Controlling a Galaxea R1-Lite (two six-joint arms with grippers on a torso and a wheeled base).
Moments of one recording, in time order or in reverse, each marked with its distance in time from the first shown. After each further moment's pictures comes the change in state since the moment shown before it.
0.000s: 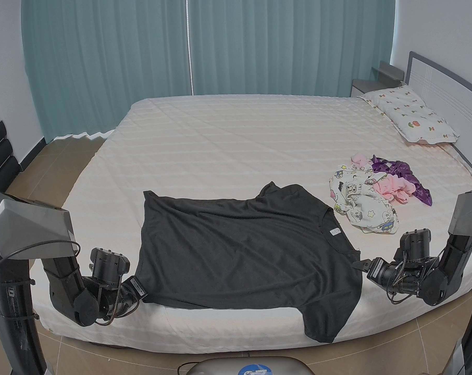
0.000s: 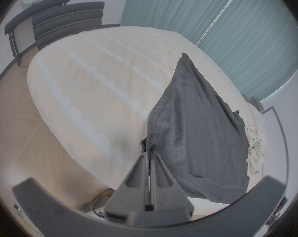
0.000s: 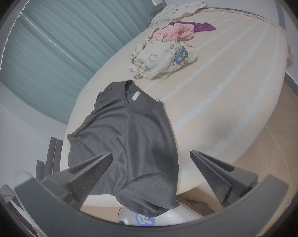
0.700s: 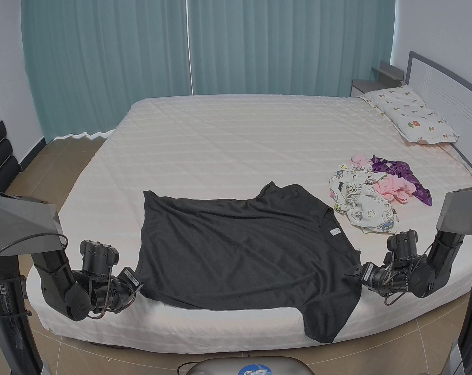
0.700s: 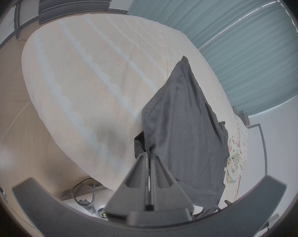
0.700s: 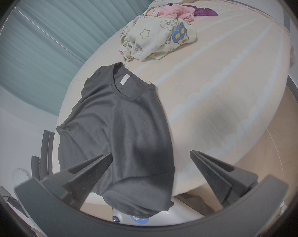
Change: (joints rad) left arm 0.056 -0.051 0.001 -0.006 -0.141 -0.110; right arm 0.007 0.095 -0.165 0.172 0.008 -0.010
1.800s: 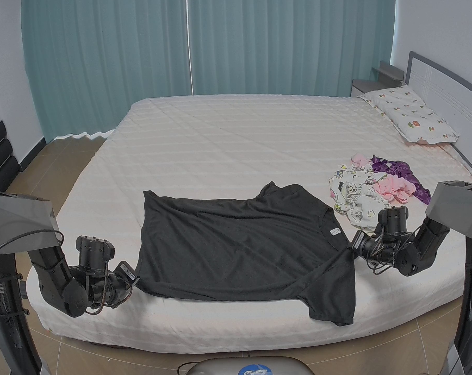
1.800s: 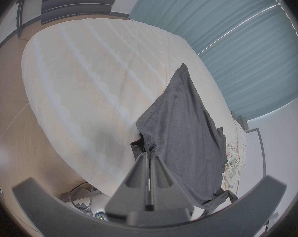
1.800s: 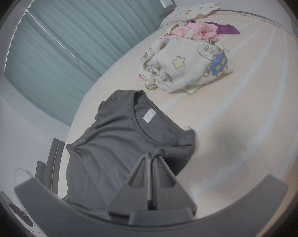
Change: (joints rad) left arm 0.019 -0.007 -0.023 -0.002 0.009 0.000; right arm -0.011 0.095 -0.325 -0.001 -0.001 -0.017
